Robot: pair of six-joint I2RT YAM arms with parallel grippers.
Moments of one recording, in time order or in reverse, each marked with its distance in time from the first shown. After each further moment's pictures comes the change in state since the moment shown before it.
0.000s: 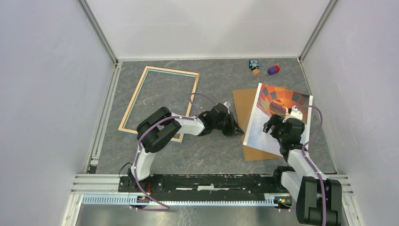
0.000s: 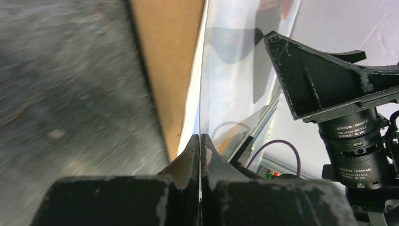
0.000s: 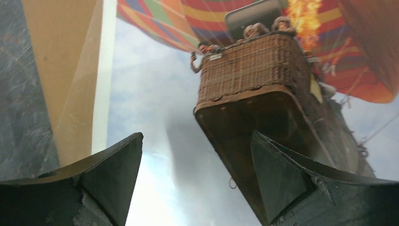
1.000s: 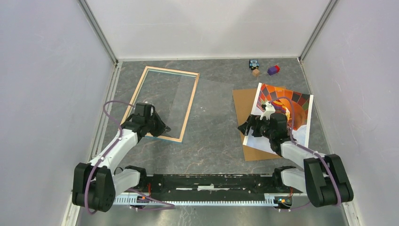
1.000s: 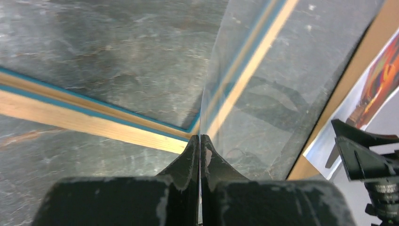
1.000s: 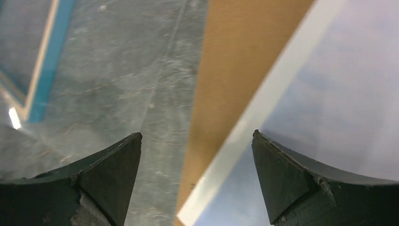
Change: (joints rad) left arm 0.715 -0.988 -0.550 -0.764 -0.122 0.411; right arm 0.278 0.190 0.052 0.148 -0.311 -0.010
